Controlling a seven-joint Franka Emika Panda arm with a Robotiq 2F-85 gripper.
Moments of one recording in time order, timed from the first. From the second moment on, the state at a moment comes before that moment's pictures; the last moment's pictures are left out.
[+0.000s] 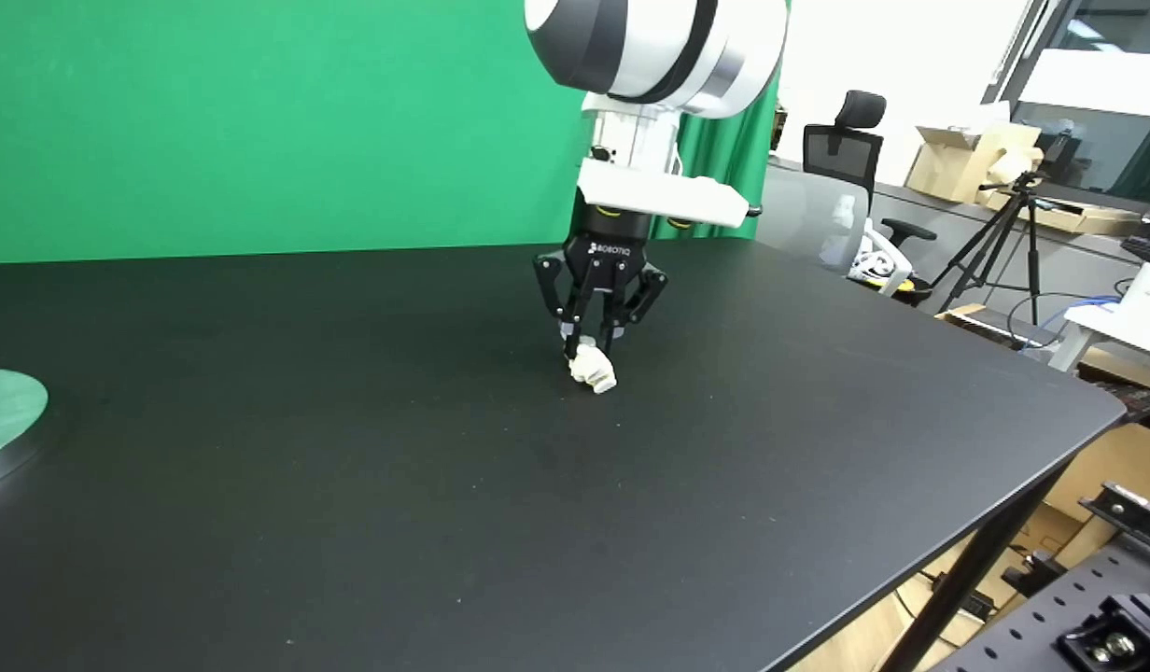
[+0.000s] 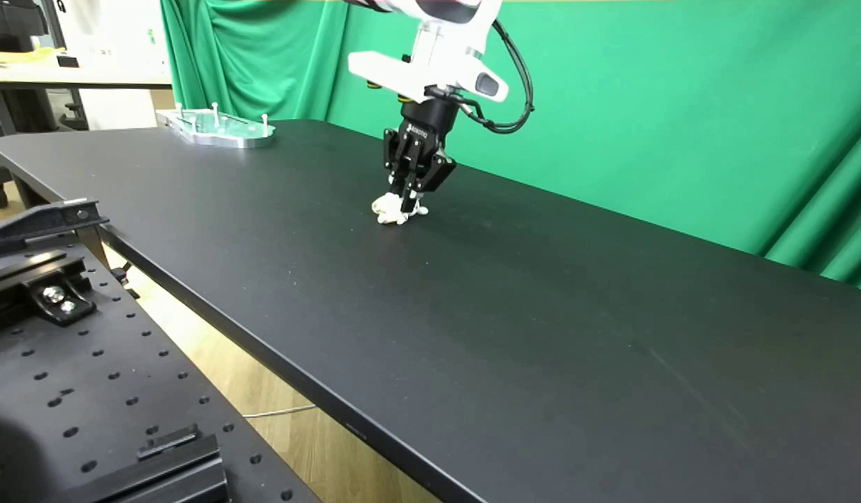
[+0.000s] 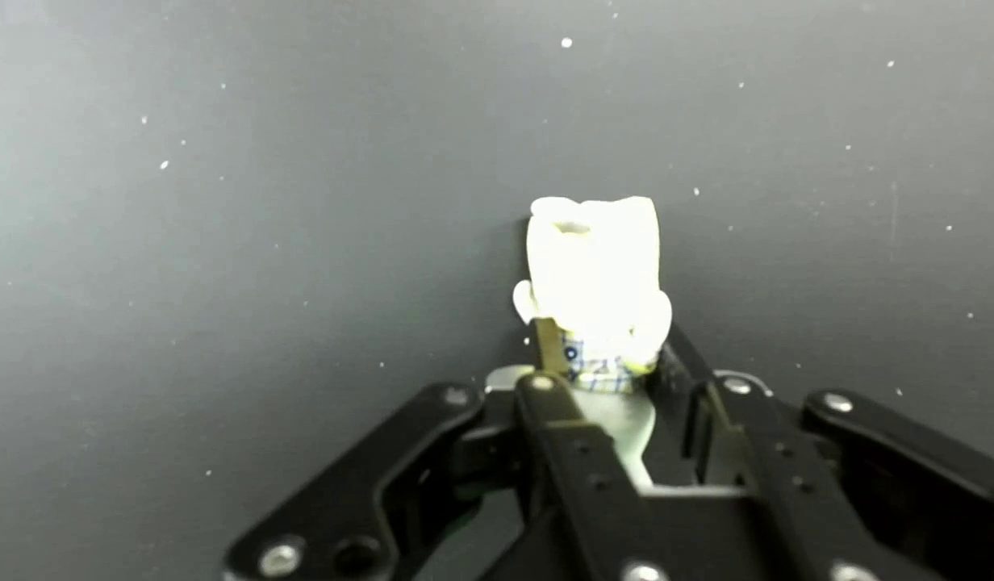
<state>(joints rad) 0.02 0.45 0.07 -2.24 0.16 2.56 0.12</state>
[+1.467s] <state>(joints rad) -0.06 0.14 -0.10 -2.49 0.02 2.48 0.12</state>
